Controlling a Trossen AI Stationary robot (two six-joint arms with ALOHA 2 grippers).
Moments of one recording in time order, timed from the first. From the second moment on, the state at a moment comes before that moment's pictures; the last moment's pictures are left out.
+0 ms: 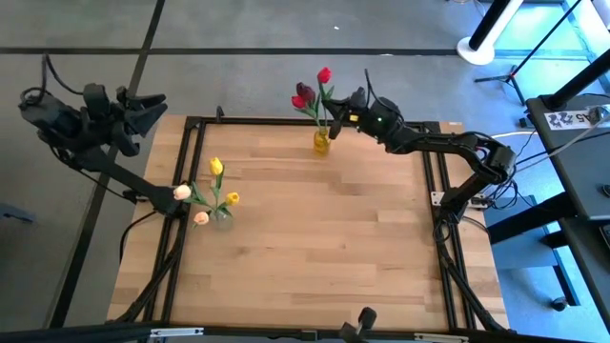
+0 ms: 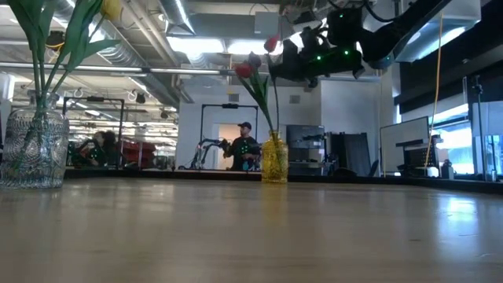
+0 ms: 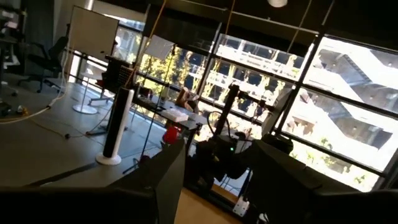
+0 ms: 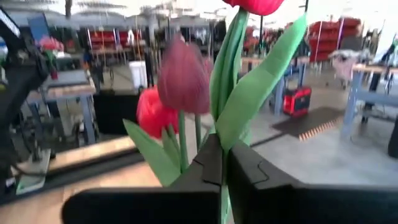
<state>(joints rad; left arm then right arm) -0.39 0.54 1.36 -0.63 -0.89 -0.21 -0.56 1.59 0.95 0.72 -0.04 0.02</state>
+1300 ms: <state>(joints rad) -0.39 0.26 1.16 -0.82 -0.70 -0.19 -0.15 1.12 0.99 0.04 0.05 0.14</state>
